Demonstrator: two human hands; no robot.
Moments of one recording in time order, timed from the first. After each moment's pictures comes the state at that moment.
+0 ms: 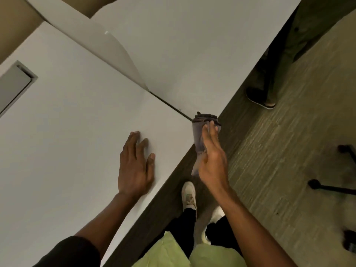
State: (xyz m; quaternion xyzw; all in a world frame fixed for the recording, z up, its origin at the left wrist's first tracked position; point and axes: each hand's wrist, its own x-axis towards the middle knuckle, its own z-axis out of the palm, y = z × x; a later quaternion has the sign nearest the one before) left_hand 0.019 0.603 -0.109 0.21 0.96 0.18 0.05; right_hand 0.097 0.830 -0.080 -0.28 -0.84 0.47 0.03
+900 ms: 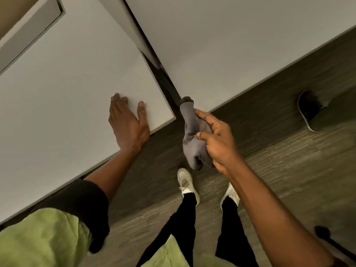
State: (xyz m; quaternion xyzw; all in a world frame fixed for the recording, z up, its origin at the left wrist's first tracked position) left_hand 0.031 0.767 -0.107 -0.22 0.96 0.15 -0.06; right_hand 0.062 1.007 -0.110 -0.18 -0.60 0.74 -0.24
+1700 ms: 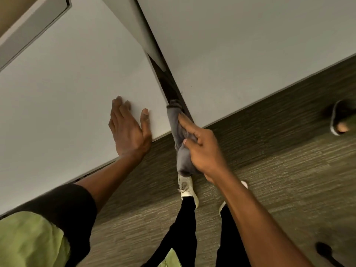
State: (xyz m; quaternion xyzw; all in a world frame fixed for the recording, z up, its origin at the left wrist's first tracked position) left_hand 0.029 0.760 -0.124 -0.20 0.97 0.09 -0.08; right_hand 0.039 0.977 -0.115 -0.05 -0.67 0.68 -0.30
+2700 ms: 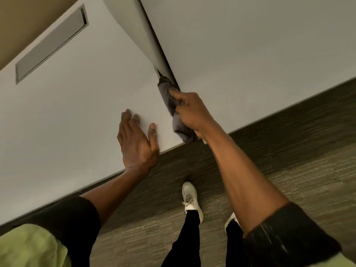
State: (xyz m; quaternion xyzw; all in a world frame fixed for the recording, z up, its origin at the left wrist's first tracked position) left_hand 0.028 0.765 -0.117 -0.21 0.97 0.09 -0.04; right_hand -0.087 0.932 -0.114 0.02 -0.72 0.64 -0.28
